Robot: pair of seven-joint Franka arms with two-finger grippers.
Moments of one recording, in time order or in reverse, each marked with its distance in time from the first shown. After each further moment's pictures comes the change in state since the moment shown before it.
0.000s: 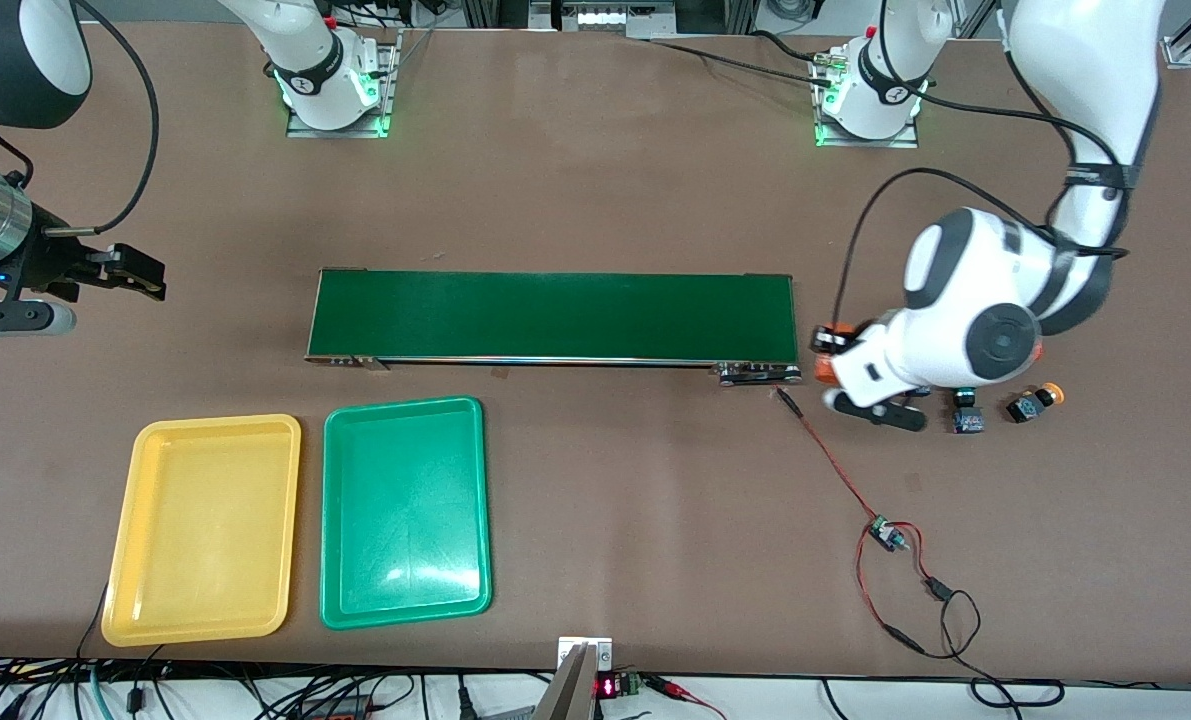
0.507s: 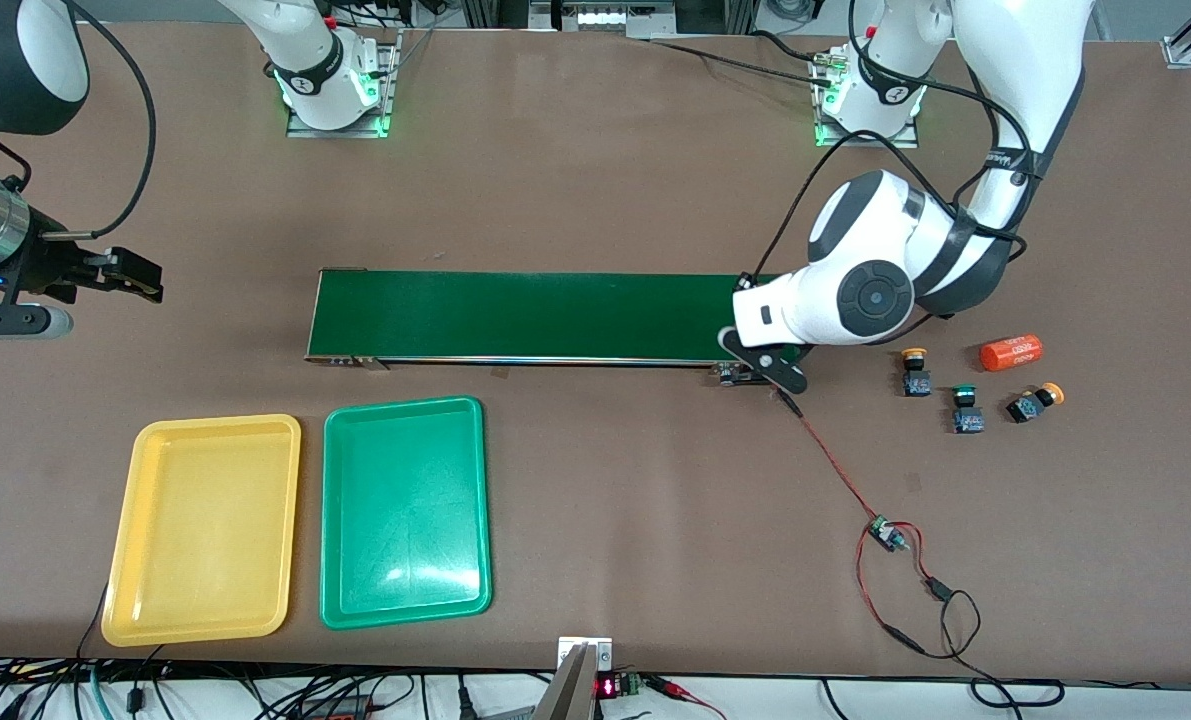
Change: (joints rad) left arm -0.061 0.001 -0.094 -0.005 0.001 -0.035 0.224; right arm -0.005 0.010 -0.004 0.000 -0.001 0.003 0.000
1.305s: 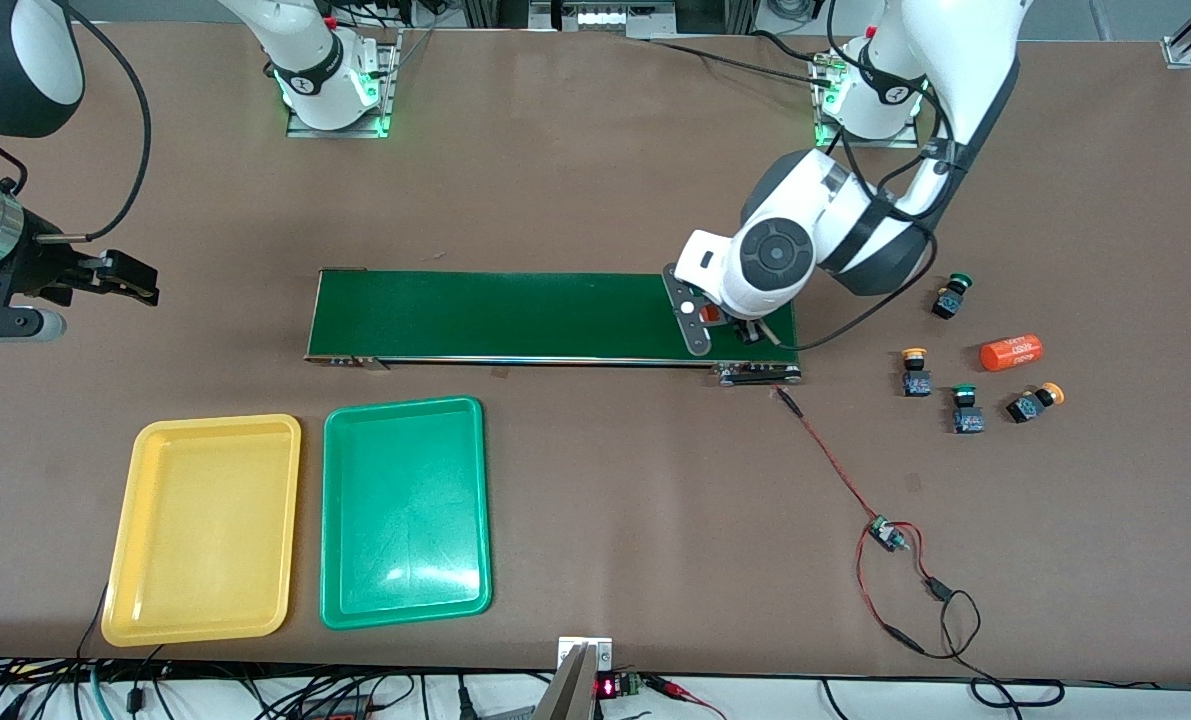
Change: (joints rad) left arm -0.116 0.008 -0.003 -0.075 0.136 0.149 0.454; right arm -0.003 0.002 -0.002 0.007 0.003 0.004 0.001
